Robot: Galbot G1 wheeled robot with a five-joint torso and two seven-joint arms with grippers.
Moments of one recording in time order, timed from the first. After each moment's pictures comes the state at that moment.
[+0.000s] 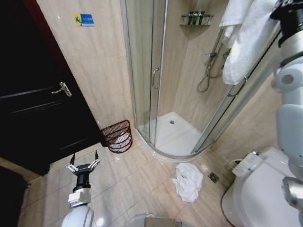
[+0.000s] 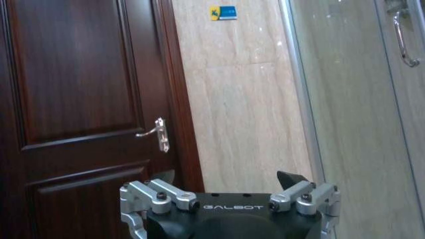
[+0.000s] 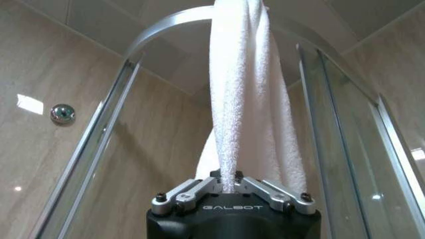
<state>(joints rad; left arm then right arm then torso) 1.77 -1.47 -0.76 -2.06 -0.02 -0.34 -0.22 -0.21 0.76 0.44 1.89 0.75 -0.30 0.22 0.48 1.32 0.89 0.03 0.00</state>
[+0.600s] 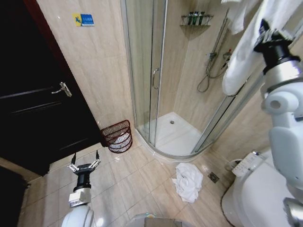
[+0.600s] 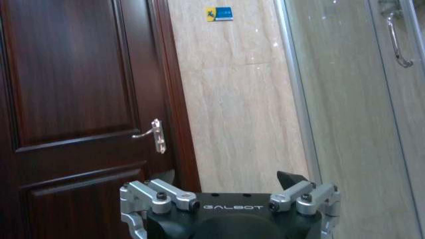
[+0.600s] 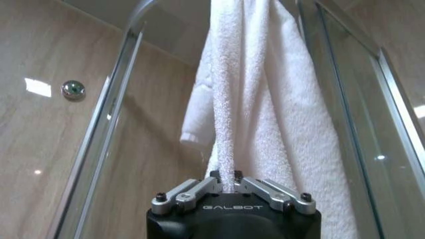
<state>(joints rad) 1.76 -1.46 -0.76 -2.05 -0.02 -0.35 -0.21 -0.47 0.79 0.55 1.98 0.78 -0.30 0.22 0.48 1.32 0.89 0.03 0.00</state>
